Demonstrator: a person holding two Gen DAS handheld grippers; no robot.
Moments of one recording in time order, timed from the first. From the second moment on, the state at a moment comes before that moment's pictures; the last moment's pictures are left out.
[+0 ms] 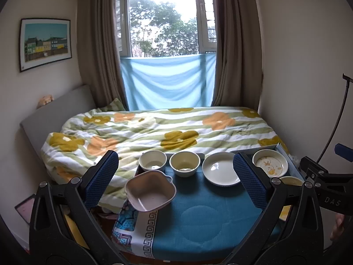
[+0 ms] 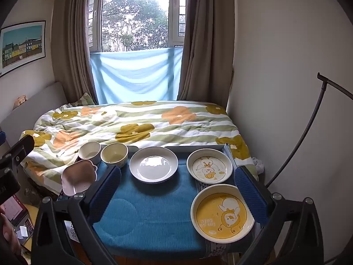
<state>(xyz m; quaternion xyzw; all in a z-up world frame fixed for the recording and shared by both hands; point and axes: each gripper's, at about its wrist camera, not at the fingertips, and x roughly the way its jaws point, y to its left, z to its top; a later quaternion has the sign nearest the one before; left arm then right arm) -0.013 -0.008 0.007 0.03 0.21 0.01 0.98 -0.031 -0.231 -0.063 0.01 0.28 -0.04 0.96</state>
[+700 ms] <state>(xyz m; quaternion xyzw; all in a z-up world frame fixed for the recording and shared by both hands) -0.018 -0.016 0.005 0.03 0.21 0.00 0.98 -0.040 -0.224 -0.054 0.01 0.28 -0.04 0.96</state>
